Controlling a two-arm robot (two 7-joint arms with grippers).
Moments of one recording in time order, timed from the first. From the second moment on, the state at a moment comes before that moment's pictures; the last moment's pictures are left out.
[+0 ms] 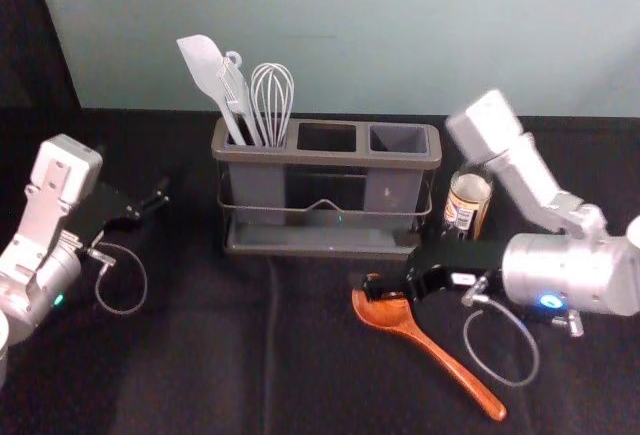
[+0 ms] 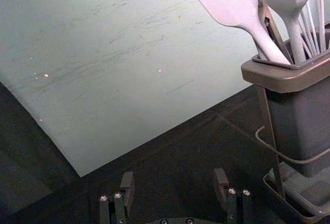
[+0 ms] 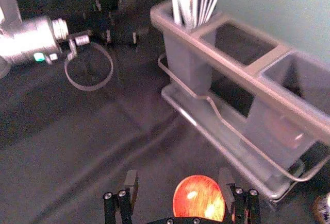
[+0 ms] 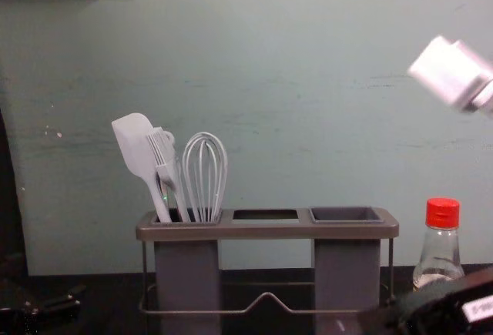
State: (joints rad) left arm -0.20 0.60 0.45 -1.41 -0.25 -0.12 0.03; right arm 0.34 0.64 -0.55 -1.81 0.55 0.69 0.41
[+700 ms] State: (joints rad) left arm -0.20 0.60 0.45 -1.41 -0.25 -0.12 0.03; right arm 0.45 0.57 -0.67 -1.65 0.43 0.77 0.43
